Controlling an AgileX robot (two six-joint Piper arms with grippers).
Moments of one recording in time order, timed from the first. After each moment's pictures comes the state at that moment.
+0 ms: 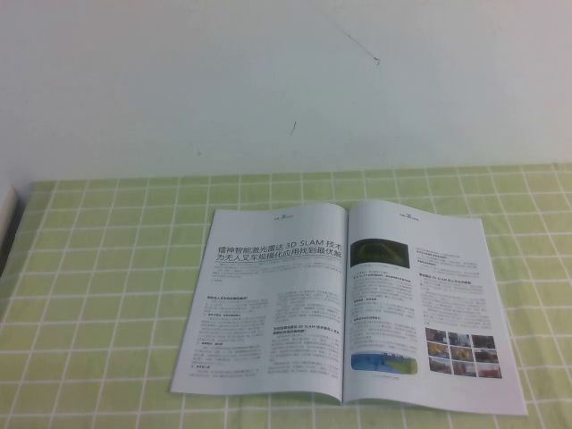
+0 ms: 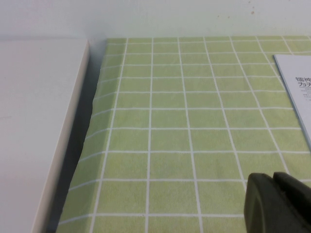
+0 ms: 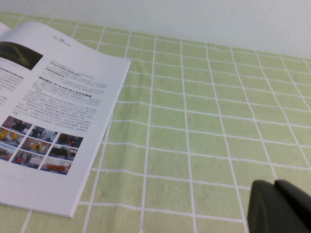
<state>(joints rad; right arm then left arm) -0.01 -0.01 0.02 -0.01 0.41 -0.16 0.03 -0.02 0.02 -0.08 0.37 0.01</state>
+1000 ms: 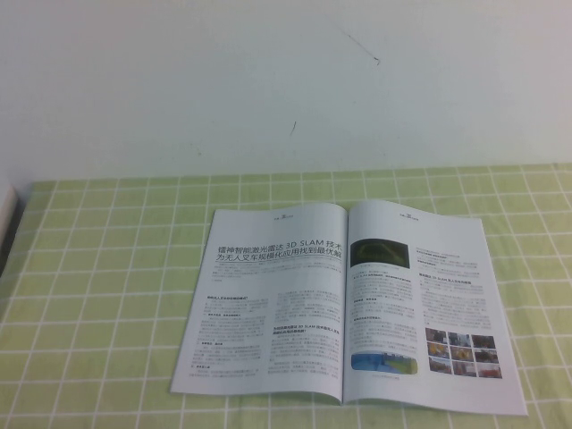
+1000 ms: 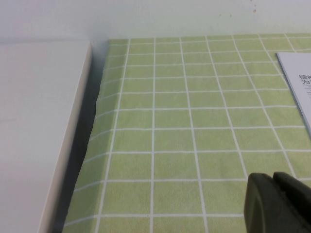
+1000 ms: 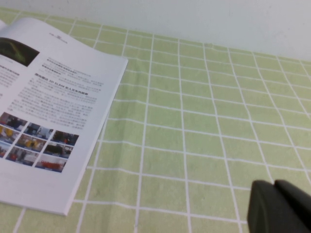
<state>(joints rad) -0.01 -0.01 0.02 -0.02 0.41 -0.17 0.03 -0.02 0.02 -0.06 0.37 0.01</state>
